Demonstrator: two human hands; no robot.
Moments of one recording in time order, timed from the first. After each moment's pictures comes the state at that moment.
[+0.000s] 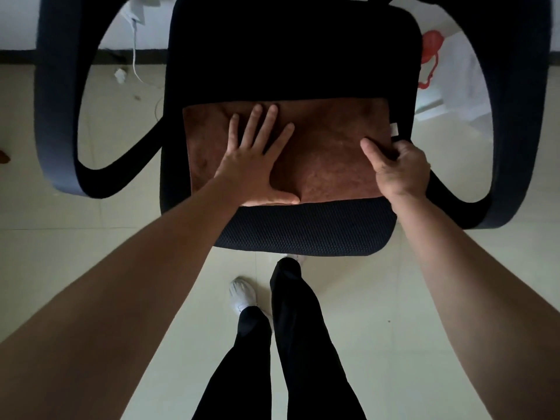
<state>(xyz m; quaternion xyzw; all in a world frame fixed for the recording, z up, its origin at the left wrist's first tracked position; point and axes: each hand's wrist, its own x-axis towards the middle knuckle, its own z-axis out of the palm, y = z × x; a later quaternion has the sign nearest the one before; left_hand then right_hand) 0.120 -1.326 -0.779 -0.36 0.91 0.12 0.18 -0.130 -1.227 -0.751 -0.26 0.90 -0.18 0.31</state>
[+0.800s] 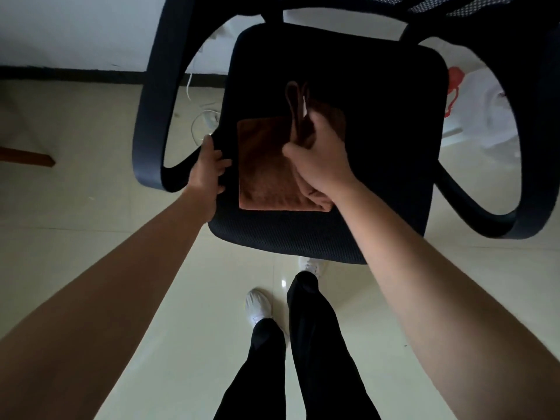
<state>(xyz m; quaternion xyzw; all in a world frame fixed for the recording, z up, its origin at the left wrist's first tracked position) 0.231 -1.345 -0.722 -0.73 0.23 0.62 -0.17 0.037 -1.311 -0.683 -0.38 0.74 -0.26 0.49</state>
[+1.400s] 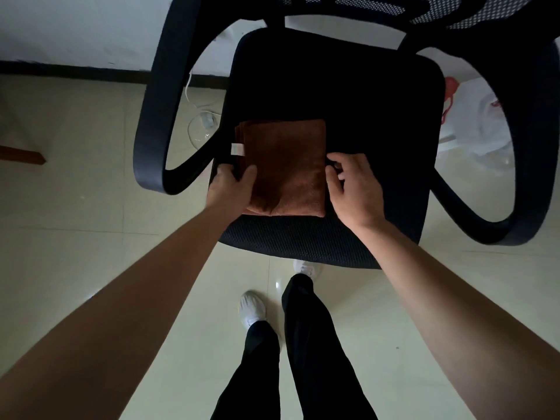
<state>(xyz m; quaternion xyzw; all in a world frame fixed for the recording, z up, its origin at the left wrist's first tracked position) 0.213 -1.322 -0.733 -0.73 0.49 0.47 -0.01 -0.006 -1.250 -0.738 -0.54 0.78 -0.19 0.23</state>
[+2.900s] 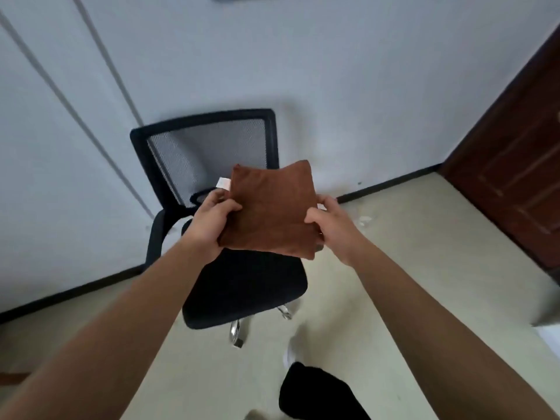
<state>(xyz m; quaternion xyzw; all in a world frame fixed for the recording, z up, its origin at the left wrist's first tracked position) 0.126 -1.198 -0.311 -0.43 0.47 0.74 -0.22 -0.047 -1.047 -0.313 -0.19 0.69 -0.54 0.44</state>
